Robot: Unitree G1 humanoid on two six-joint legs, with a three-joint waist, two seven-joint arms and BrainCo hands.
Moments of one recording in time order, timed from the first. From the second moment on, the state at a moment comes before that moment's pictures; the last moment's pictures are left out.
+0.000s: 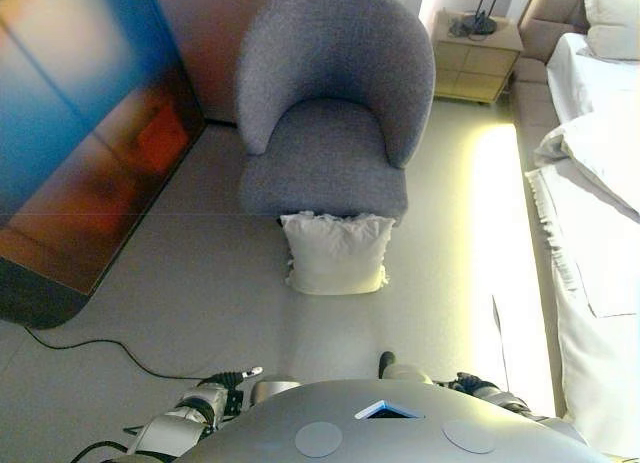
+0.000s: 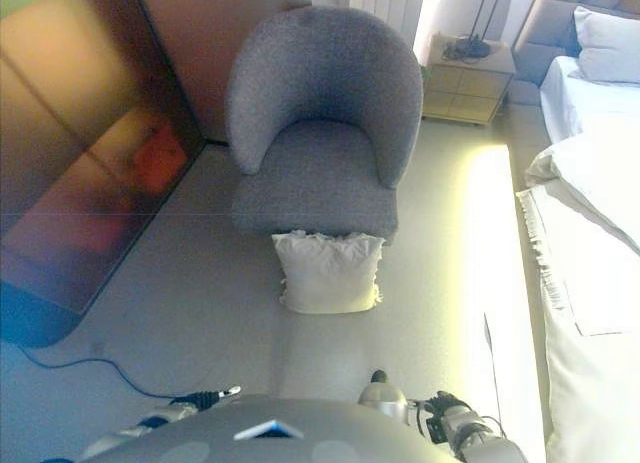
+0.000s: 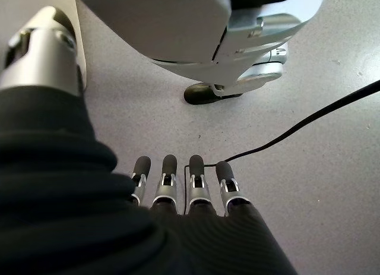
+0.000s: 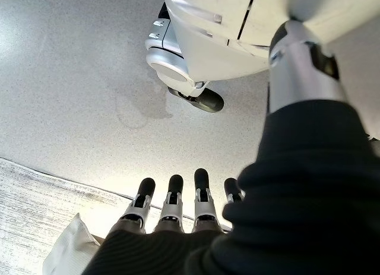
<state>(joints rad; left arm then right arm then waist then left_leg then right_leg) 0.03 0.22 -0.21 1.29 -0.17 0.19 0.10 0.06 -0.27 0.22 1.27 0.01 0.16 -0.05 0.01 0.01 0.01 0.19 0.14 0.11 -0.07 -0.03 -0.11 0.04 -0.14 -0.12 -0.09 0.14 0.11</state>
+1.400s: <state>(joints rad) -0.04 0.25 -0.18 1.32 -0.28 0.22 0.12 -0.05 -0.22 0.21 1.28 0.01 0.16 -0.12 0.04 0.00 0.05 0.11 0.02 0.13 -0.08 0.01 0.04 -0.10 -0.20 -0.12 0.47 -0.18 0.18</state>
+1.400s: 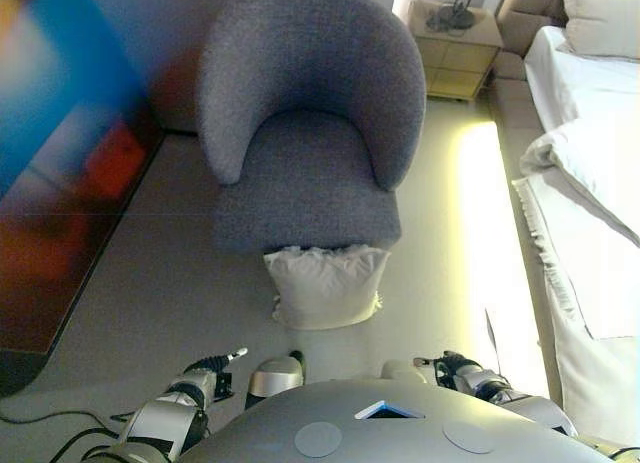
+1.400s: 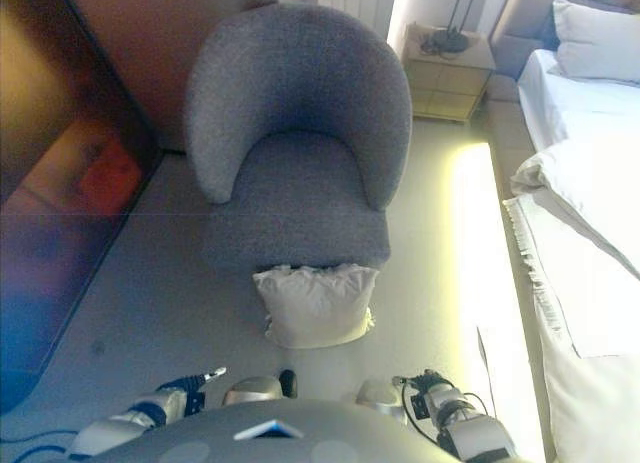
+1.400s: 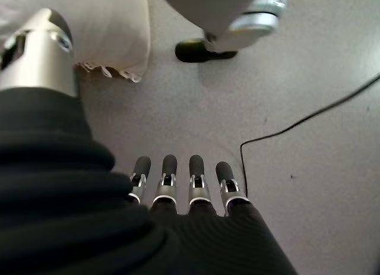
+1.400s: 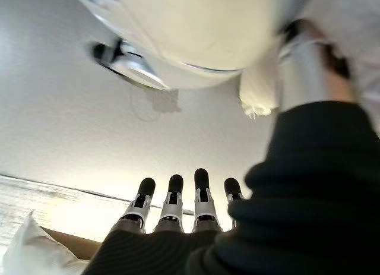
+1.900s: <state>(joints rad) 0.00 0.22 -0.16 1.32 -0.29 0.20 0.16 -0.01 -0.29 0.22 1.26 -0.03 0.17 -0.10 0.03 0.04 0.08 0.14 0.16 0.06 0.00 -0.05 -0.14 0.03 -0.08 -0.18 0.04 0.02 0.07</state>
